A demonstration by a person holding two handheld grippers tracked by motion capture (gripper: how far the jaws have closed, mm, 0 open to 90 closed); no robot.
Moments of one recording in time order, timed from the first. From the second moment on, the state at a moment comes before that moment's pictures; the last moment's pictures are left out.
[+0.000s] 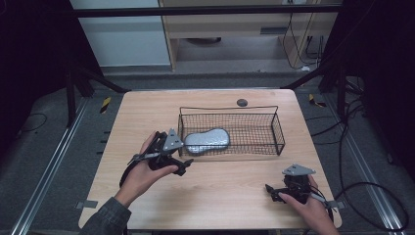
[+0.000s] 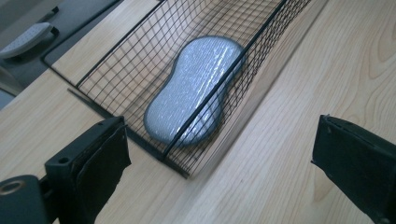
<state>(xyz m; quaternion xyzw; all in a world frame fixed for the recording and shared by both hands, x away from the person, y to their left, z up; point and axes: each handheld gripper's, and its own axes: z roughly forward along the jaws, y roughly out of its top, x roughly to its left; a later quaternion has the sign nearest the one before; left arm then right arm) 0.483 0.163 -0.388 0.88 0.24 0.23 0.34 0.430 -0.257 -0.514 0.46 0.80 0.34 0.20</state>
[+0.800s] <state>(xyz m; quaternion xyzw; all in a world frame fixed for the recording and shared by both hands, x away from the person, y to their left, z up) 0.492 0.230 -0.417 0.88 0.30 0.23 0.30 0.430 -0.257 -0.514 0.46 0.80 0.34 0.20</state>
